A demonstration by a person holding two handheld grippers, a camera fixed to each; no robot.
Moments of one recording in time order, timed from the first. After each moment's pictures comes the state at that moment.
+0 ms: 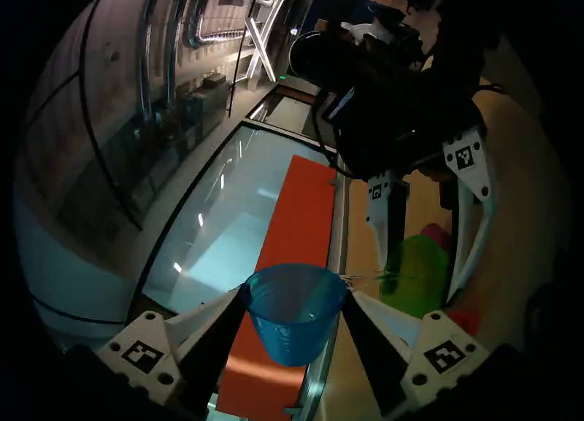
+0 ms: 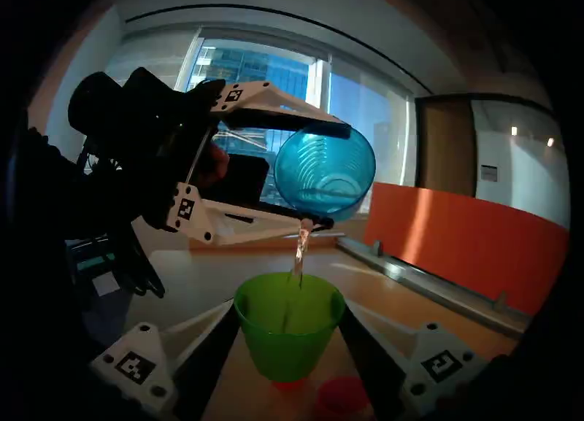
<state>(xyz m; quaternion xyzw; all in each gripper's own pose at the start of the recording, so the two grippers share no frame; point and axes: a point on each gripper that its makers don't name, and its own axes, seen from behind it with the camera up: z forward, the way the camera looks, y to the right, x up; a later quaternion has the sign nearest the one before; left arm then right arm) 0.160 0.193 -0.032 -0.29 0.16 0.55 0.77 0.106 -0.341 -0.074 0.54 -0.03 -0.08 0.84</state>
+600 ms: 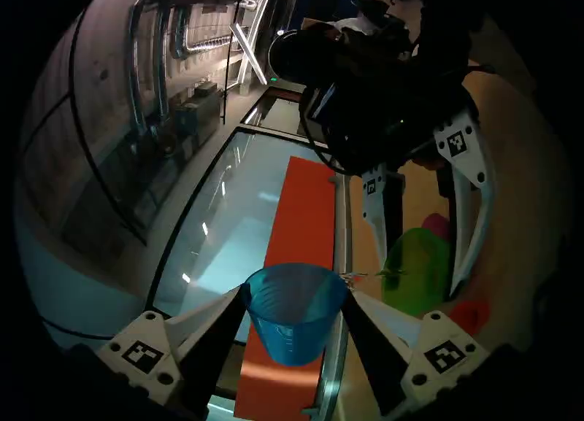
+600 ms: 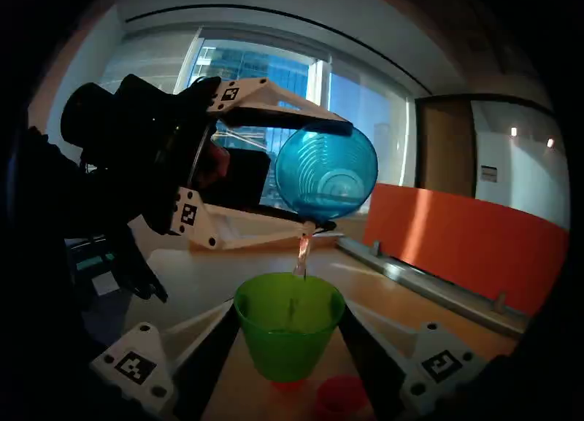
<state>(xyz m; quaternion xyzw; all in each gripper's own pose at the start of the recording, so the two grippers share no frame) 0.166 0.193 -0.034 -0.28 0.18 0.58 0.74 0.106 -0.338 -0.074 0.54 -0.03 -0.08 0.84</state>
